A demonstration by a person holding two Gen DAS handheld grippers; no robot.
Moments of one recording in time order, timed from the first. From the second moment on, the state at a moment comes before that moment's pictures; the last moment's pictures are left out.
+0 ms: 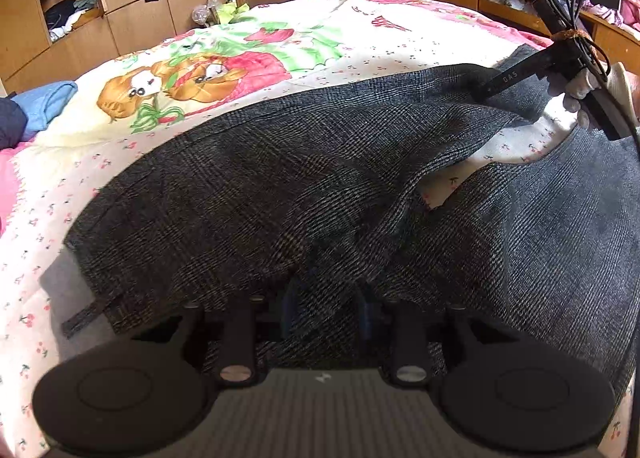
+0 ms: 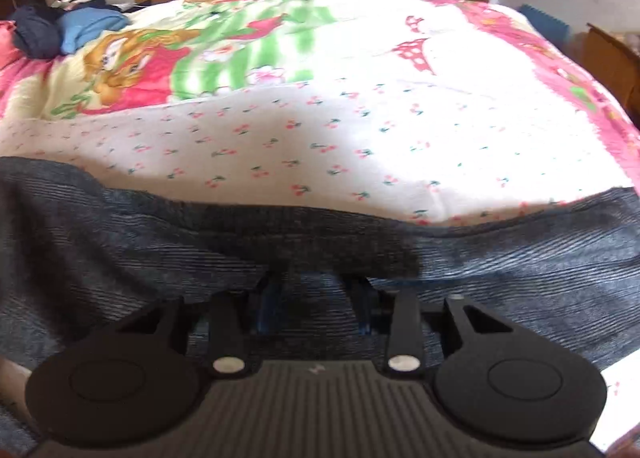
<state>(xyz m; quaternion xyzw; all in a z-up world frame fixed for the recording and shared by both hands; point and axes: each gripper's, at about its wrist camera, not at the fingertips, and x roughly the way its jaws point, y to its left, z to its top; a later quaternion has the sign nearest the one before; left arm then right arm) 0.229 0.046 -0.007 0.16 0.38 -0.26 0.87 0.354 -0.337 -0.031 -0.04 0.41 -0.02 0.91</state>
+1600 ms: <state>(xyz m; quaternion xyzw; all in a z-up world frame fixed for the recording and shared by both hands) 0.311 0.138 0.035 0.24 0.36 -0.18 0.89 0.363 -0.202 0.027 -0.24 0.39 0.22 0.86</state>
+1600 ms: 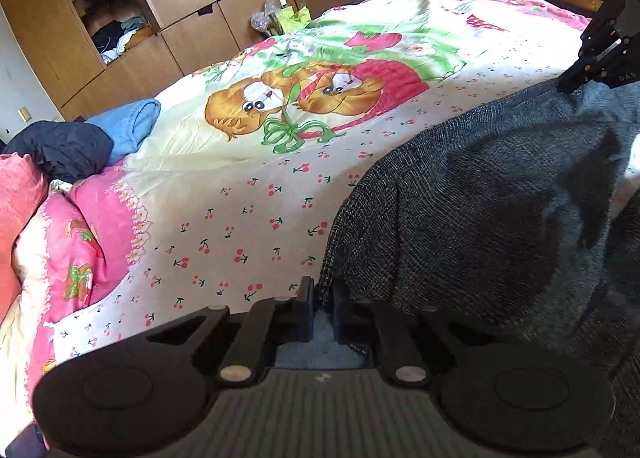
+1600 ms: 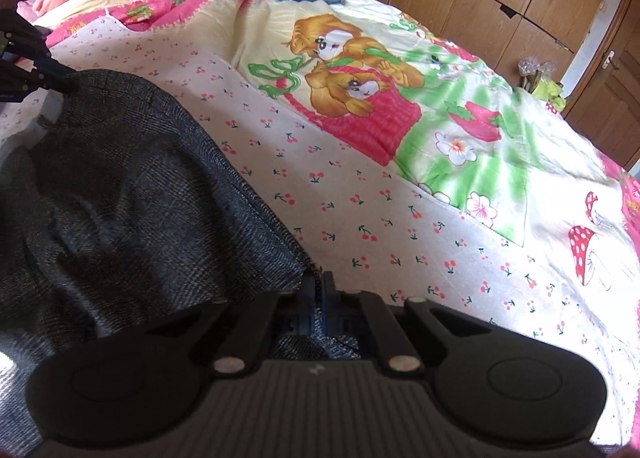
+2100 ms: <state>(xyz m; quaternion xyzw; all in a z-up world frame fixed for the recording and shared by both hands) 0.118 0.138 0.049 0.24 0.36 -0.22 0.87 0.135 -0.223 0.054 -0.19 0.44 0.21 0.85</state>
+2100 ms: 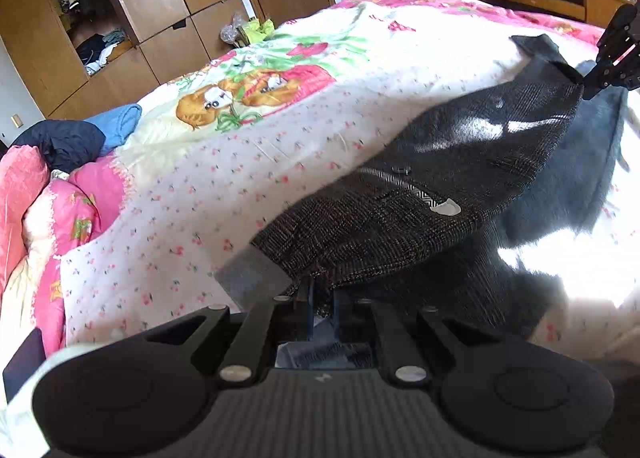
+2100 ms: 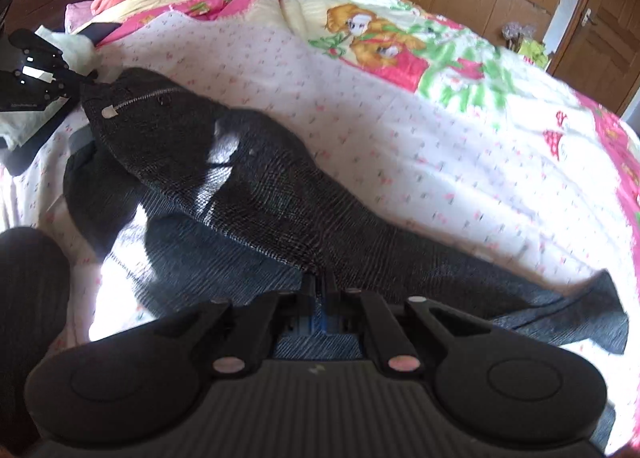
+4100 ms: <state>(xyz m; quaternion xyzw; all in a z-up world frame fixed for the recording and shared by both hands) 0.102 -0.069 0.009 0.23 0.31 -0.33 0.86 0.177 -0.407 0.018 0.10 0.36 -0.17 0.91</state>
